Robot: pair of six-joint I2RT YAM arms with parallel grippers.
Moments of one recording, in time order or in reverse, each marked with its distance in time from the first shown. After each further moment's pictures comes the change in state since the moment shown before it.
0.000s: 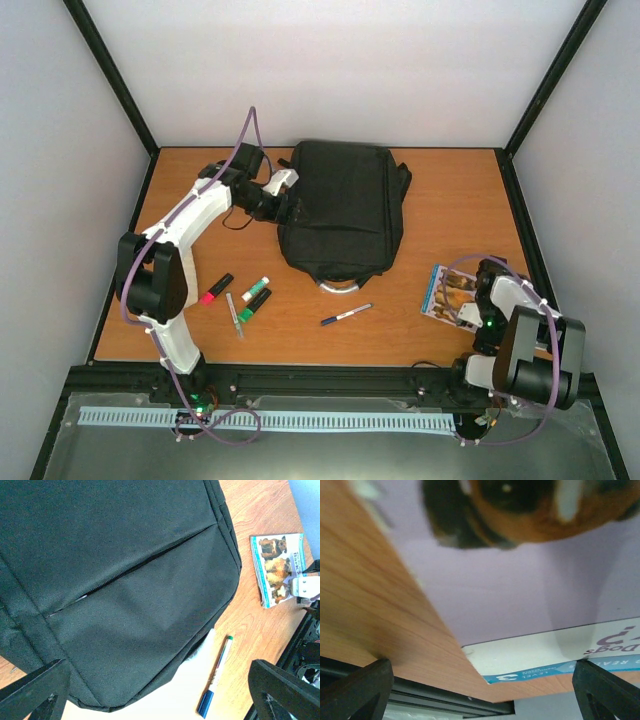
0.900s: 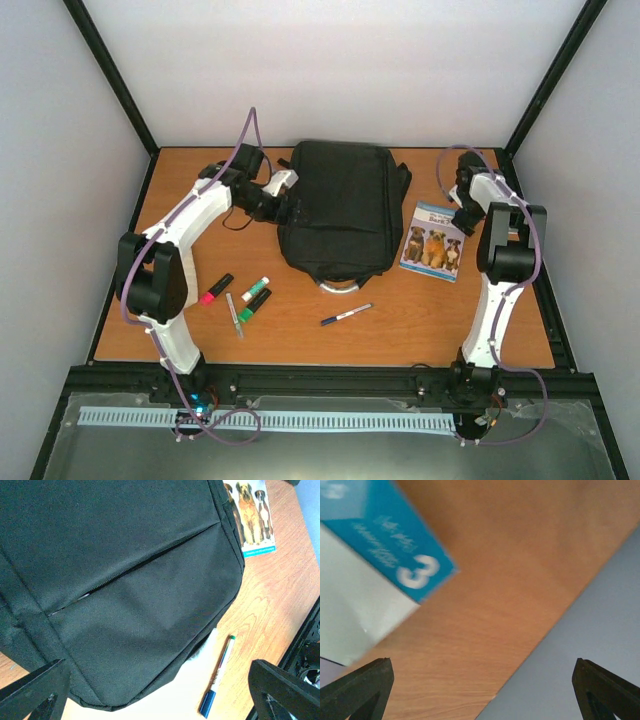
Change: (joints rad) left arm 0.000 0.000 -0.003 0.001 -0.005 0.000; right arm 0.167 0.854 1.074 0.106 0.035 0.414
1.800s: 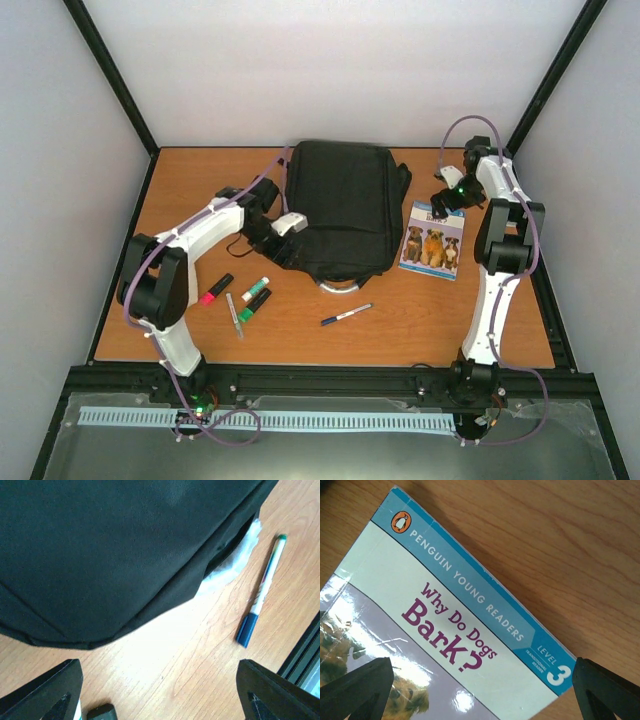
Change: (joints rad) left arm -0.095 -0.029 -0.196 -0.082 -0.115 0.213; right arm -0.009 0.150 0.393 -0.328 -0.675 0.268
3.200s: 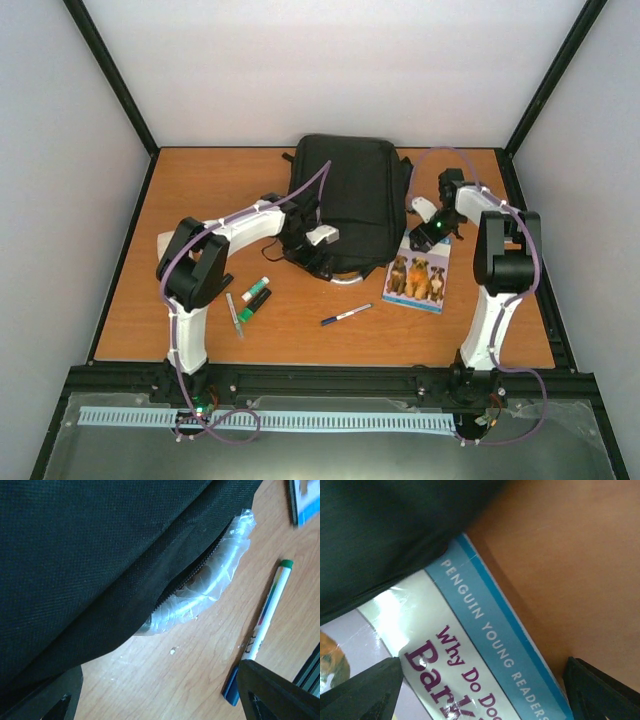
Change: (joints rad) left arm -0.174 0.224 0.110 0.043 -0.023 -0.092; right arm 0.112 -0.219 -0.513 0.270 -0.073 -0.126
